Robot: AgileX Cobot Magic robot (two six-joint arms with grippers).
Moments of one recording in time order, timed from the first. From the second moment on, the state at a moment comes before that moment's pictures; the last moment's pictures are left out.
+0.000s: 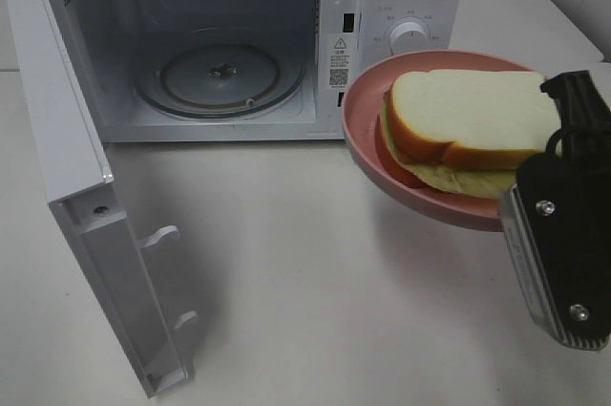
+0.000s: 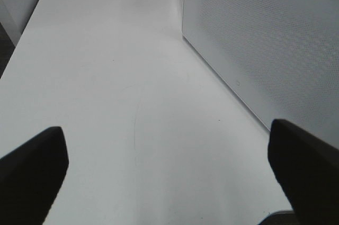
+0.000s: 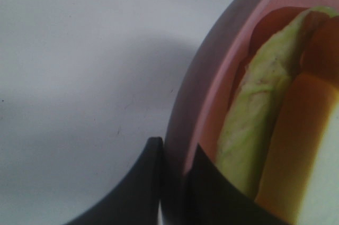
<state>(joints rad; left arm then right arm) -0.01 0.00 -0.52 -0.03 1.08 0.03 0.73 1.00 -0.54 -0.41 0.54 -0.83</state>
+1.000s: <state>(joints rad) -0.01 0.00 -0.52 -0.03 1.08 0.03 0.73 1.06 -0.54 -0.74 0.90 0.06</state>
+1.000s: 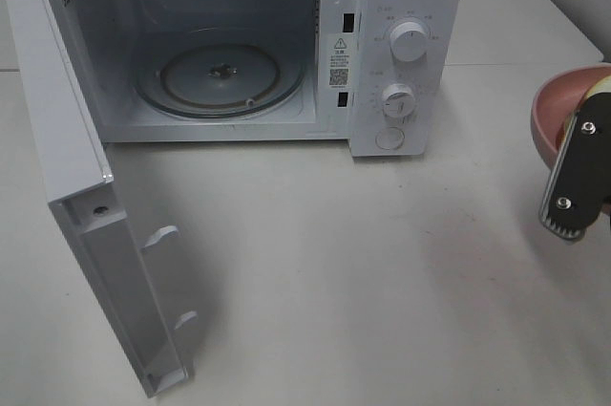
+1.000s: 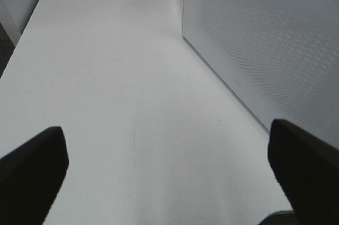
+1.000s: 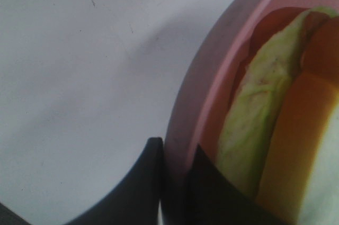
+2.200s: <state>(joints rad) -0.01 0.00 -0.52 -0.03 1.08 0.03 0.52 1.67 -0.76 -0.80 0.82 0.70</state>
